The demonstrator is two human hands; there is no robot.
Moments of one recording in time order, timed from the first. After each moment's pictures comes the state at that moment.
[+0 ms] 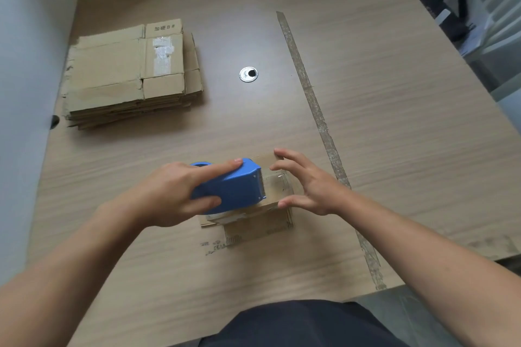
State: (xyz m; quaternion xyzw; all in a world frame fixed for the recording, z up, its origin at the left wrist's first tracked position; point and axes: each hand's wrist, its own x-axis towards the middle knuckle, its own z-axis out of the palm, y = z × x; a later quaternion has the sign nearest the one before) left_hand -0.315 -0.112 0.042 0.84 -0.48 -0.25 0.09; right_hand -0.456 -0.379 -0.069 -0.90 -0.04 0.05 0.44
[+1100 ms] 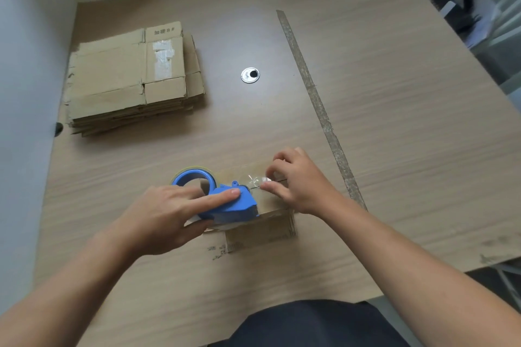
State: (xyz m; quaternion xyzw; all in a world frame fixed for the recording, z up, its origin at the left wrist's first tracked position) left_hand -0.324 -0.081 0.036 0.79 -0.60 -0.11 0.03; right_hand -0.431 -0.336 -0.044 -0.92 0.06 -0.04 0.38
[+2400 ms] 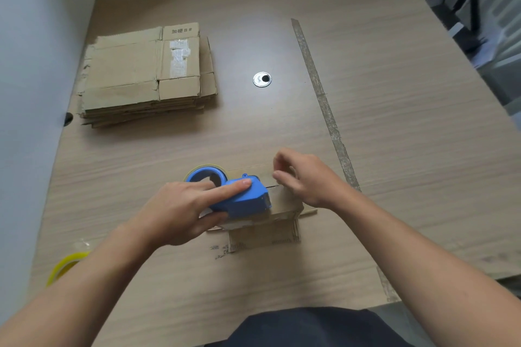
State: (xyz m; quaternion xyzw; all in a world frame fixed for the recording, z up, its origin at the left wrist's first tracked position) left_hand -0.326 -0.081 0.023 0.83 -0.54 -0.13 0.08; right_hand -0.417 -0.341 -0.010 -0.90 0.04 0.06 0.44
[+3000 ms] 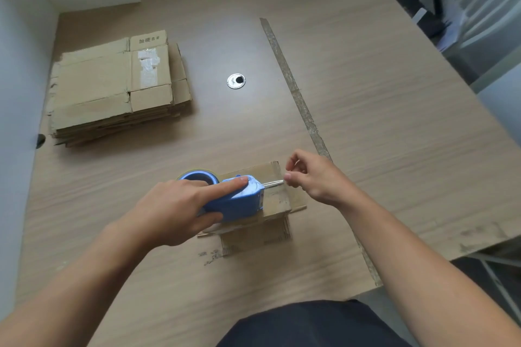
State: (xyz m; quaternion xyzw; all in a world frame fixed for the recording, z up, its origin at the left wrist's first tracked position) left_hand -0.324 -0.116 0.030 0.83 -0.52 -0.18 0.01; right_hand -0.454 -0.376 -0.030 -0.81 0.24 0.08 0.53
